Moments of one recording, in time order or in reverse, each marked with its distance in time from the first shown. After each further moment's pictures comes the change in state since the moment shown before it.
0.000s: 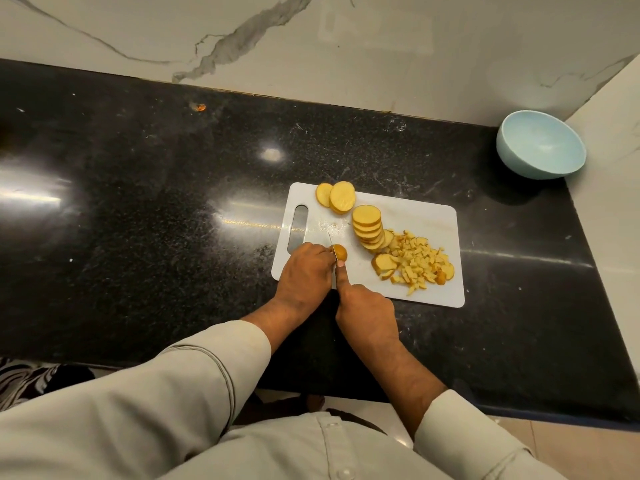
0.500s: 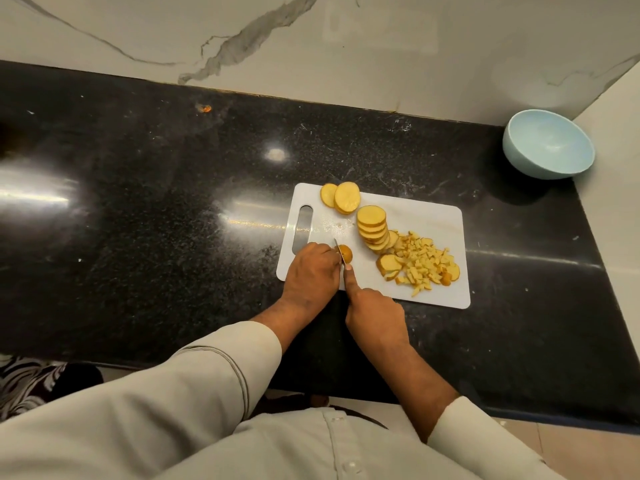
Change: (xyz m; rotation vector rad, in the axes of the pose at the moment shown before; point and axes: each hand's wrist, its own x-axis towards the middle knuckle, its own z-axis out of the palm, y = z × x) left_hand 0.002 0.001 0.003 0.001 0.040 -0.010; right_hand -0.003 0.007 -0.004 0.060 -0.076 0.034
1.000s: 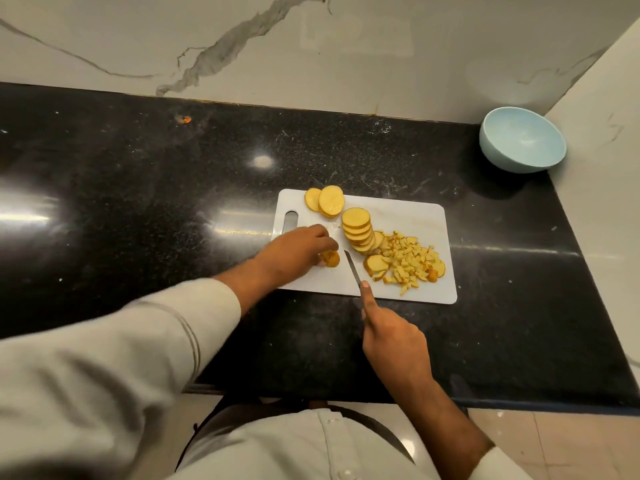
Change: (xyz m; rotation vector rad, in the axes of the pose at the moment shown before) left_hand 0.057 -0.027 -0.025 0.181 -0.511 0.307; right_hand -0.050 0.028 -0.003 0.149 0.163 0.055
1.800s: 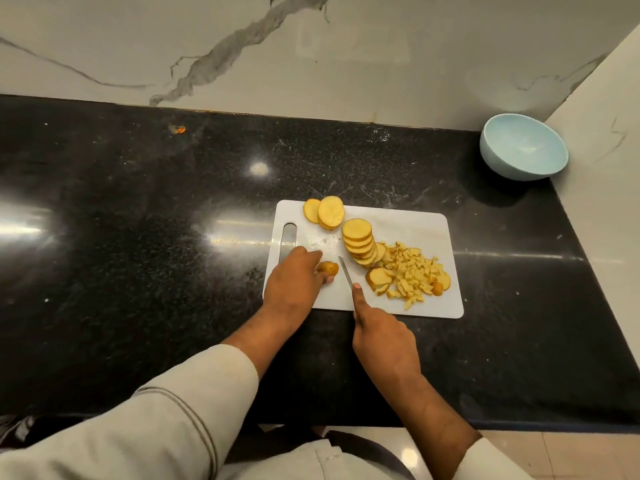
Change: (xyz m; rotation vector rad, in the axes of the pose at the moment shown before) left_hand -0.010 0.028 0.026 -0.237 0.264 -0.492; right_hand 0.035 -0.016 0.008 0.009 -0.093 0.089
